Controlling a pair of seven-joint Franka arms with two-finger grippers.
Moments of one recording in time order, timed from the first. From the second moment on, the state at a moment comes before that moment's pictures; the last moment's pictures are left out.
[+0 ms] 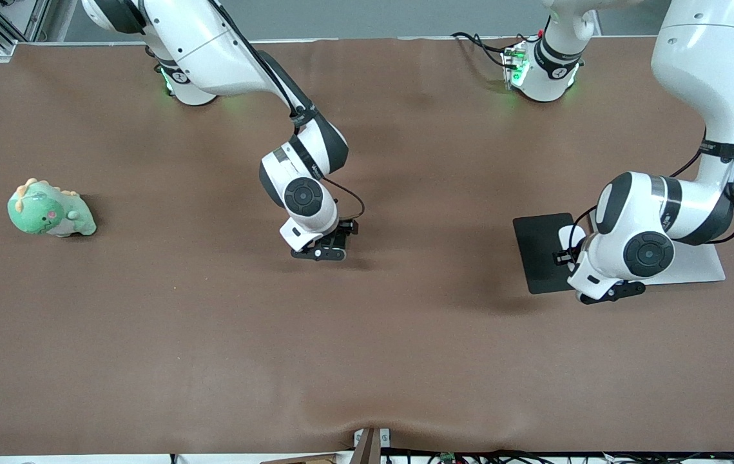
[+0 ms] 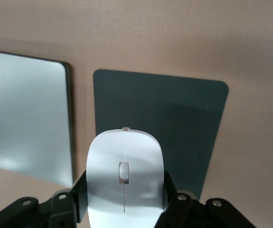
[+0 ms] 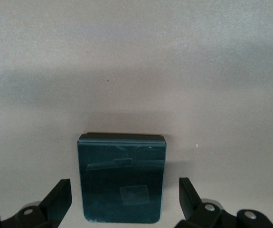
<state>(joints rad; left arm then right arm) 0.06 0.51 -0.22 -1.77 0.23 1.97 -0.46 0.66 0.69 0.01 -1.67 0.15 2.26 0.64</state>
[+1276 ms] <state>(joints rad) 0.09 0.55 -0.22 -1.95 0.23 2.30 -0.41 0.66 0.72 0.01 -1.65 0.15 2.30 0.65</state>
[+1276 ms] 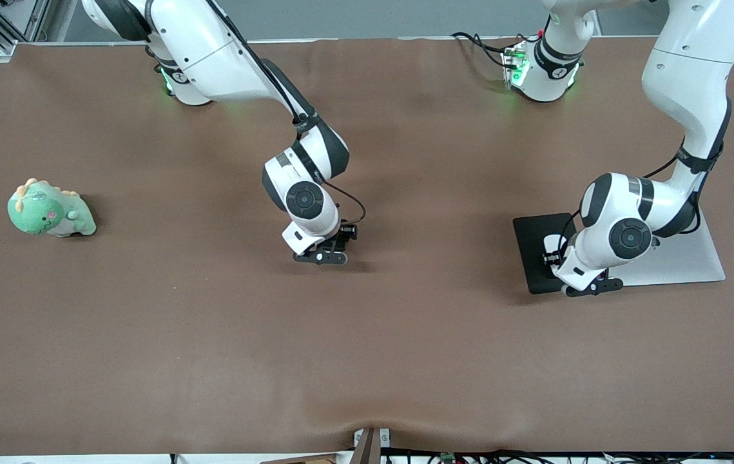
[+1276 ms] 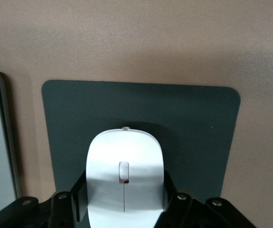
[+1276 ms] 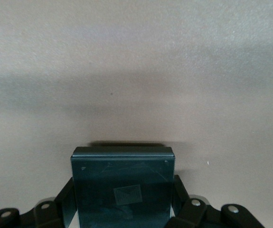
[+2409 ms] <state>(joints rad) 0.10 0.50 -0.23 -1.92 0.23 2.30 -0.41 0.43 0.50 -0.01 -1.67 0.15 1.98 0.56</state>
